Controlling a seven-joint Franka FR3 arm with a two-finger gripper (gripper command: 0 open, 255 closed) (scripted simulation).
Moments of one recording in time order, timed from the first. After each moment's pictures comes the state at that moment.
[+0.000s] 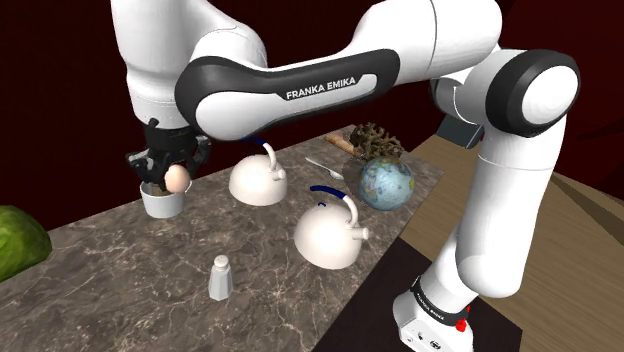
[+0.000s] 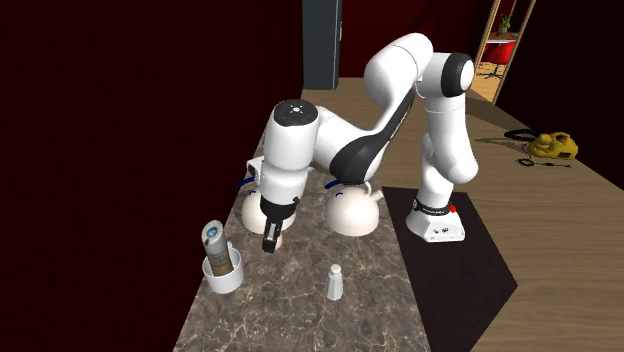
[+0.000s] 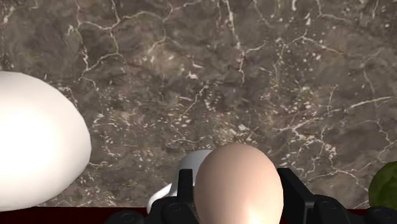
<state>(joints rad) 0.20 0.32 0.66 -1.64 -0.45 1.95 0.95</state>
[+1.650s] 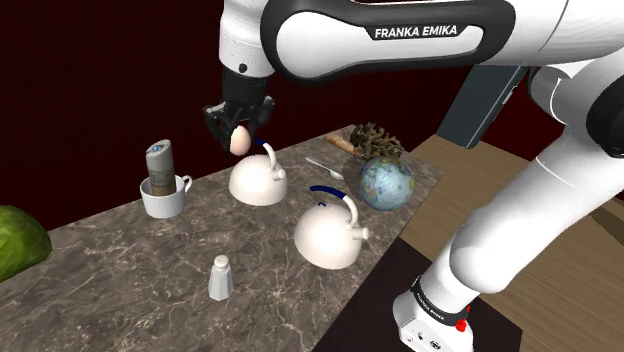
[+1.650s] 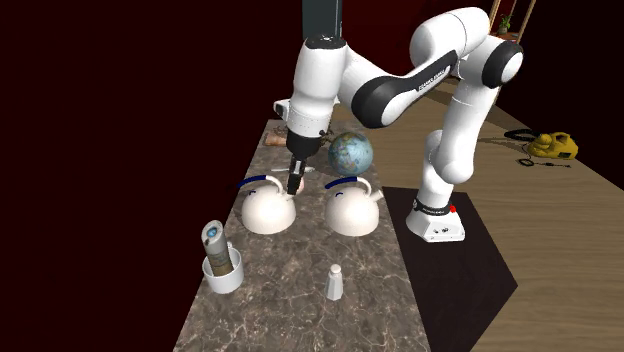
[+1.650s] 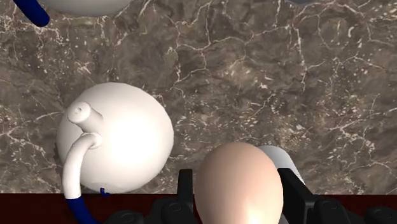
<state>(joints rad) 0.03 -0.11 0.61 -1.89 -0.15 1.92 0.64</state>
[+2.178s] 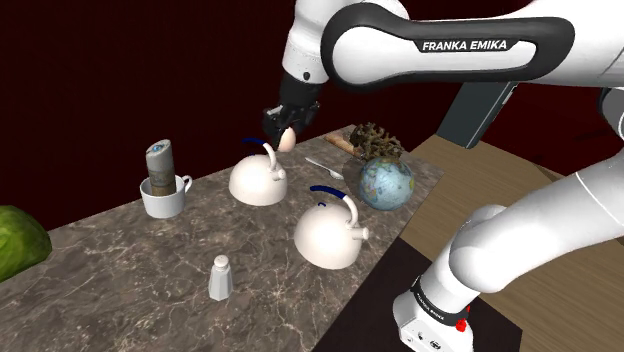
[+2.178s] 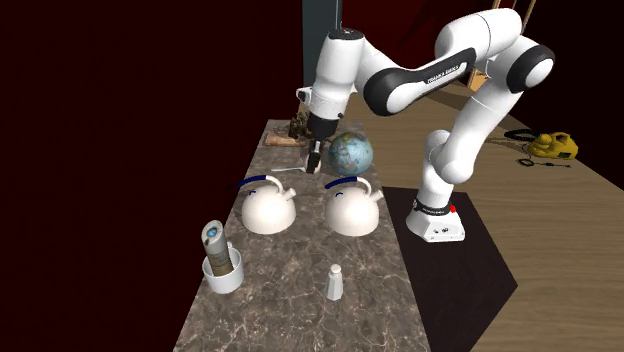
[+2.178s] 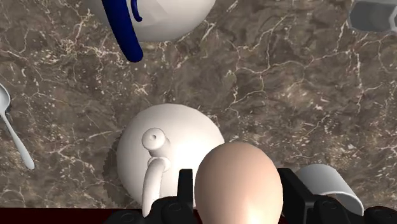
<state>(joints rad) 0.01 -0.39 0.45 -2.16 -0.01 1.97 0.41</state>
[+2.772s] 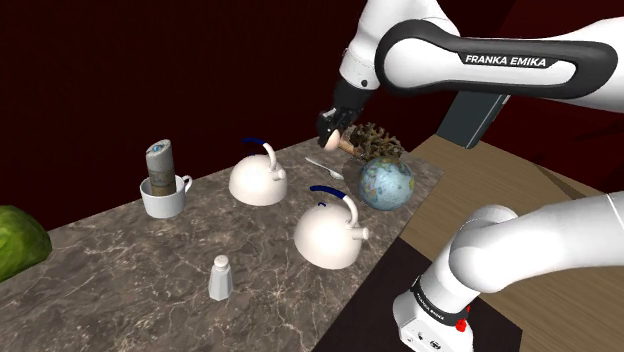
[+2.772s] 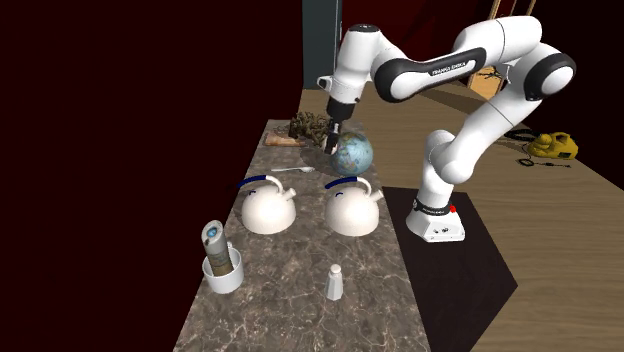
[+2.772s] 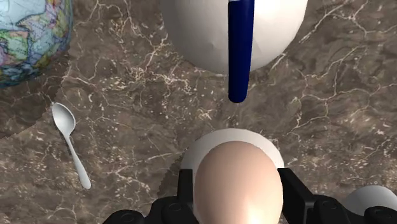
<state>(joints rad) 0.01 -0.64 0.25 -2.40 0.02 1.97 0.18</state>
